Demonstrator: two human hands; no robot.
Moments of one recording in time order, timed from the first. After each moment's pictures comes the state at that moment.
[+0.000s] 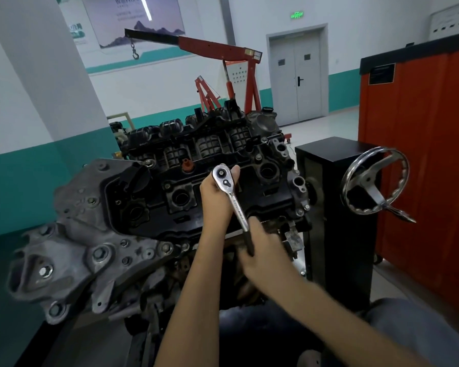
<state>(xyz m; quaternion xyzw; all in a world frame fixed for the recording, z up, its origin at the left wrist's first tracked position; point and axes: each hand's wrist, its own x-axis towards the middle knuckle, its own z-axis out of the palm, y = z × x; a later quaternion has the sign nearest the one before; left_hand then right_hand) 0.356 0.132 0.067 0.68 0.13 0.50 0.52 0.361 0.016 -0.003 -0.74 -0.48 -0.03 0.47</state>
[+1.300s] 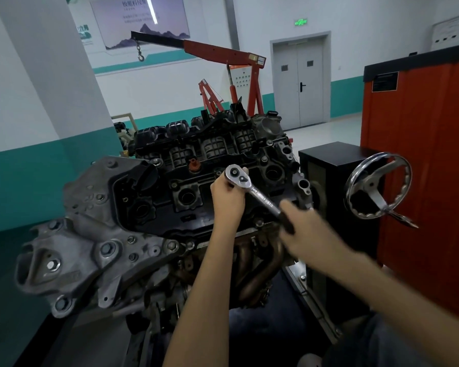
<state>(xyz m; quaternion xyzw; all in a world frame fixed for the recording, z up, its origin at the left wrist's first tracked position) 0.358 0.129 0.065 0.69 0.14 0.50 0.50 0.414 -0.019 0.023 -0.78 -0.50 -0.11 0.36</state>
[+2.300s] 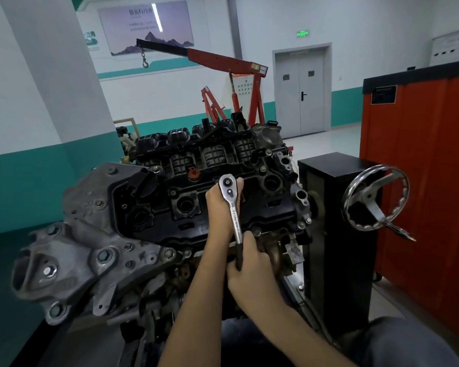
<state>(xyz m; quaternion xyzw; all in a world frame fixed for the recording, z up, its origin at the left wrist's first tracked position) 0.363 0.141 0.067 0.72 0.17 0.50 0.46 0.331 0.029 -0.007 -0.72 -0.44 0.00 0.54</state>
